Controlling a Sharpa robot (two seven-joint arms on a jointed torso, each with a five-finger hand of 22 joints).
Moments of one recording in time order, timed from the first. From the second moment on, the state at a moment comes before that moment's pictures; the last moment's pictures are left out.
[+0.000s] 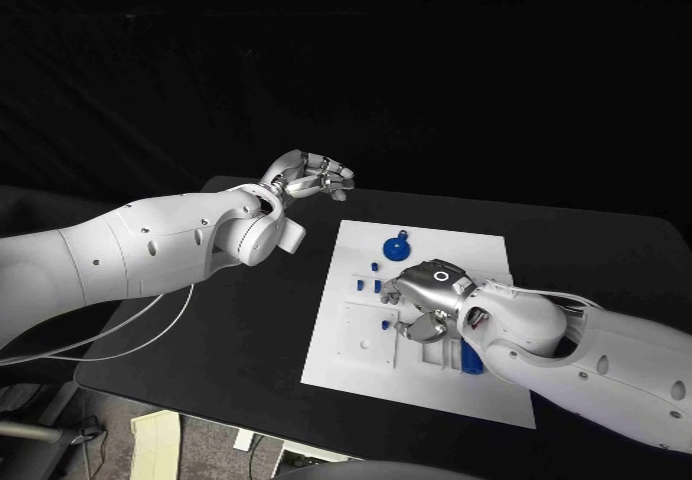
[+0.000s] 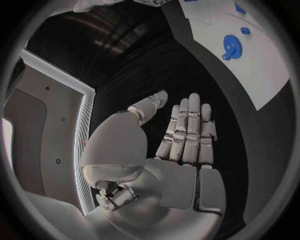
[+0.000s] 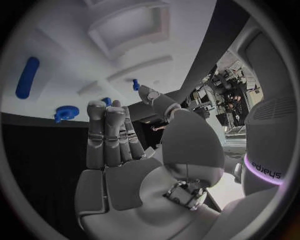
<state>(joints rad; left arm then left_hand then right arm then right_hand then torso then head) 1.29 -0.82 -0.09 1.34 -0.33 -0.35 0.32 1.12 -0.12 0.60 -0.23 0.14 0.84 0.18 0.30 0.48 1.15 0.14 0.07 0.13 0.98 0.08 0.61 0.37 0.02 0.66 -0.02 0.52 1.26 1.16 -0.63 -0.15 1.57 -1.86 -0.24 -0.11 1.08 -0.25 0.67 -0.27 0.23 0.86 0.19 0.27 0.45 1.10 0.11 0.07 0.22 1.31 -0.01 1.02 0.90 0.20 1.24 -0.03 0.81 1.31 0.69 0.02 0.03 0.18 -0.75</state>
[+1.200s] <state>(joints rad) 1.29 -0.81 -0.09 1.33 -0.33 -0.35 0.32 1.12 -0.12 0.60 -0.23 0.14 0.84 0.18 0.30 0.48 1.15 0.14 0.07 0.13 0.99 0.08 0.61 0.38 0.02 0.67 -0.02 0.52 1.26 1.24 -0.81 -0.06 1.55 -1.66 -0.05 -0.14 1.05 -0.26 0.58 -0.23 0.17 0.83 0.12 0.29 0.46 1.03 0.13 0.06 0.27 1.26 0.02 1.04 0.86 0.20 1.19 -0.01 0.79 1.31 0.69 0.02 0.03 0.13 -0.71</state>
